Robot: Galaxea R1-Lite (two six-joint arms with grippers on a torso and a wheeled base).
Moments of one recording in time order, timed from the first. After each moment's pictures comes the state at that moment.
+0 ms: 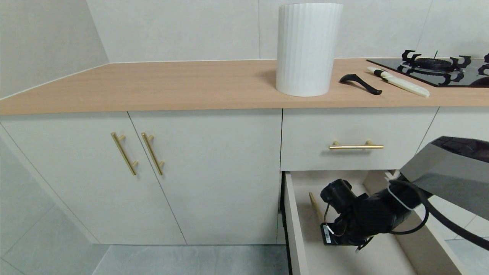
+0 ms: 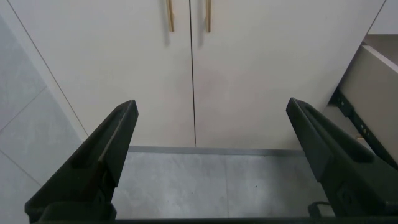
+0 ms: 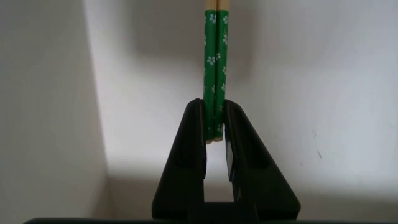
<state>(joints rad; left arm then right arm) 0.00 0.00 0.00 0.00 0.03 0.00 0.49 2.23 -0.98 -0.08 -0.12 0.43</state>
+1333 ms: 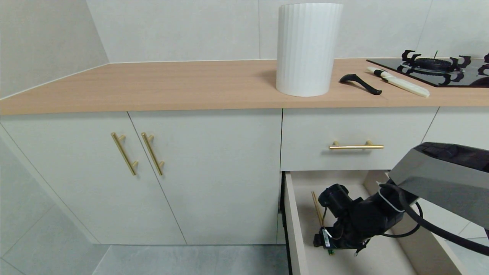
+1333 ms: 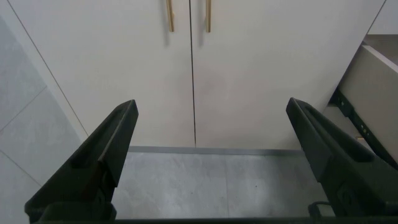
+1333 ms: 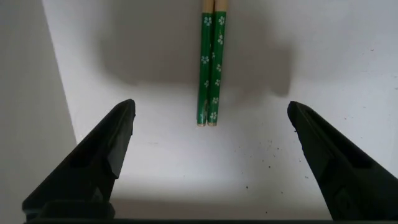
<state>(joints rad) 0.00 0.00 0.00 0.00 0.03 0.00 0.49 2.28 -1.00 -0.09 -0.13 0.43</state>
